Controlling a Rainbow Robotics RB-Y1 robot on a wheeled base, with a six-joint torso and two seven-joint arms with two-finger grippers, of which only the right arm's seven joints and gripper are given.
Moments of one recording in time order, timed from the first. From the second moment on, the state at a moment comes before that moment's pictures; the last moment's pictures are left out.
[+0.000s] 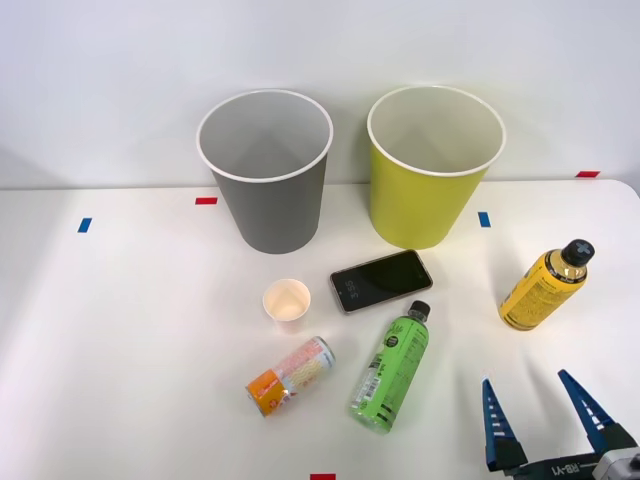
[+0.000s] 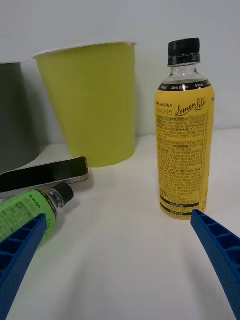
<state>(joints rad) 0.73 -0.29 0.16 -1.75 0.07 -0.68 1.28</state>
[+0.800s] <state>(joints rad) 0.91 -0.46 0.36 -1.74 -0.20 -0.77 1.55</state>
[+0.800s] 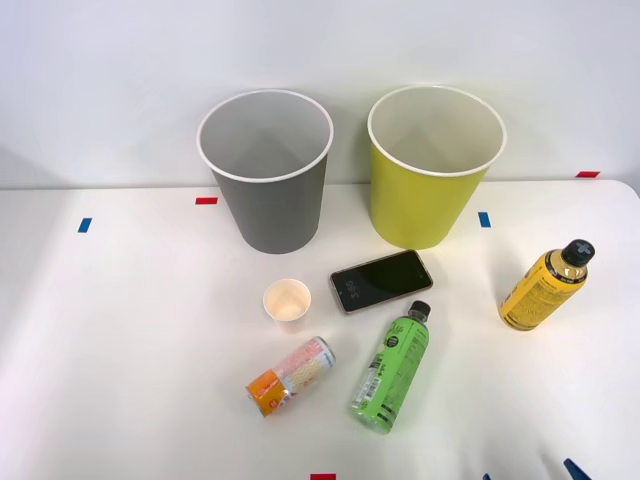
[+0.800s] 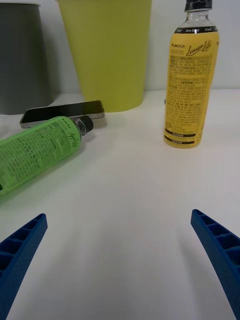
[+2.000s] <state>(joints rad) 0.92 -0.47 0.40 -1.74 -0.17 -0.77 1.54</state>
